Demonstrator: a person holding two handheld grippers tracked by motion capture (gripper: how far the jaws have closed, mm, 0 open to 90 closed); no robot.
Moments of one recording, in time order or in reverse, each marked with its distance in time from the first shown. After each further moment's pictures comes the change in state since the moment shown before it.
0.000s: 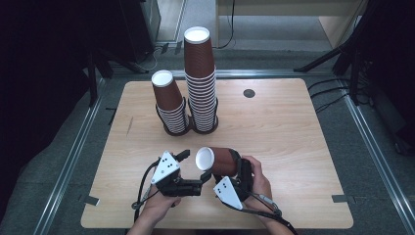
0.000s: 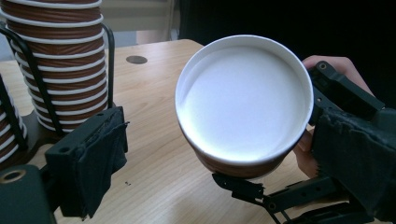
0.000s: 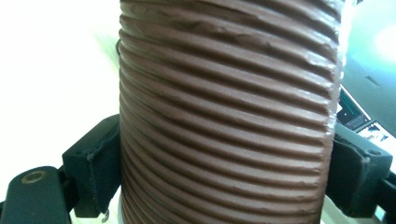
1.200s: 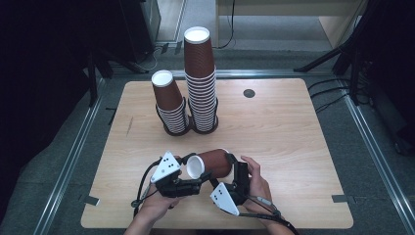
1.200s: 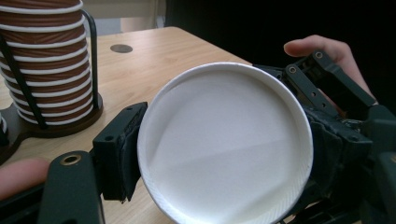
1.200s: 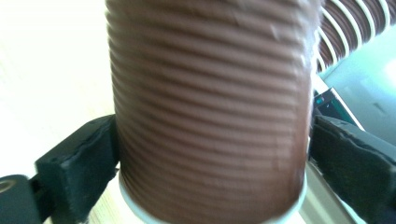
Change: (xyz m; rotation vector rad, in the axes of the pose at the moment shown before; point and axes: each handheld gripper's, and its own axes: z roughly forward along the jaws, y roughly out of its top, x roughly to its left) left arm 0.002 0.003 -0.003 0.056 -0.057 0.006; right arm 0.006 0.002 -0.004 -0.042 0.048 -0.089
